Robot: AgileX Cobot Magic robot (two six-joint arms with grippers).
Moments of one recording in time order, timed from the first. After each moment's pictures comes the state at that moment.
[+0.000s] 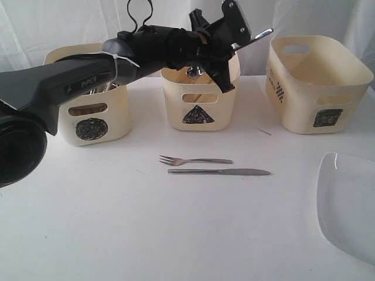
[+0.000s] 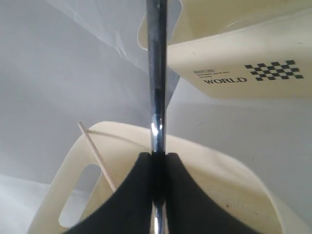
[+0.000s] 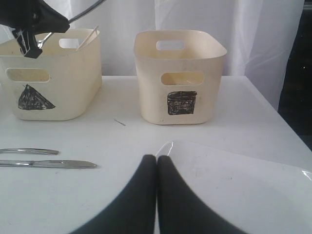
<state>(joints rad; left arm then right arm) -0.68 2.34 -2.19 -0.14 0.26 0.91 -0.08 0.01 -0.01 -0.09 0.23 0.11</state>
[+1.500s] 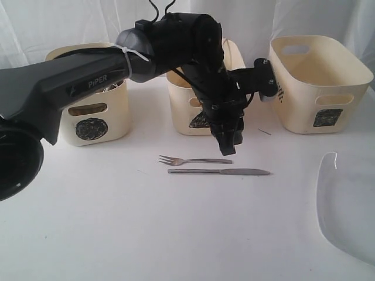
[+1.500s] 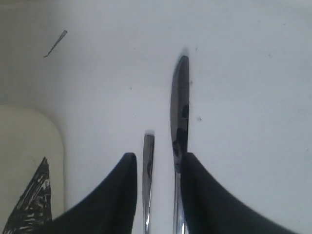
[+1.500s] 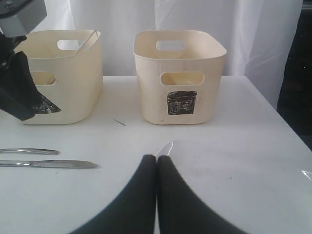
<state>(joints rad) -0.80 2.28 -2.19 -0.19 1.08 0.91 -0.08 0.01 -0.01 -0.09 0.23 0.11</state>
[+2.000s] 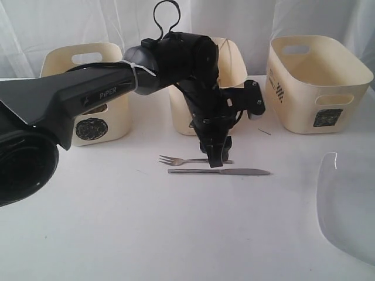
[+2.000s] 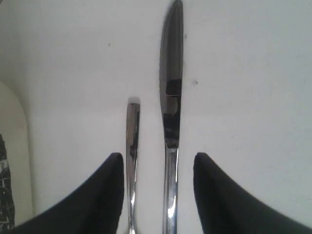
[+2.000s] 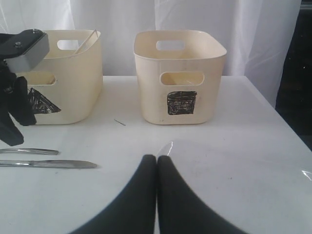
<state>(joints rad) -0.78 2.34 -2.19 -0.15 1.13 0.91 -0.08 0.01 -0.01 -0.09 0.23 0.11</state>
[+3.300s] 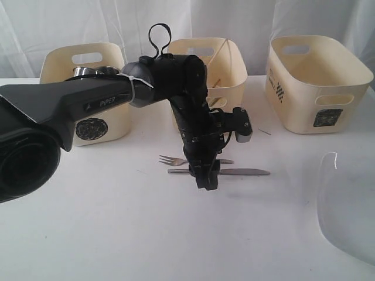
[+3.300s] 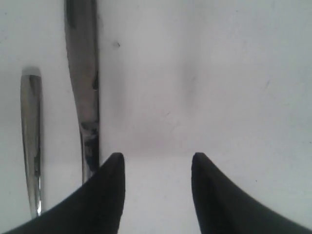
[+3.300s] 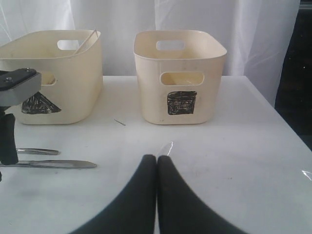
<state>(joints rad) -0.74 2.37 -2.09 -0.29 1.21 0.99 -0.08 0.01 -0.01 -0.09 0.23 0.11</state>
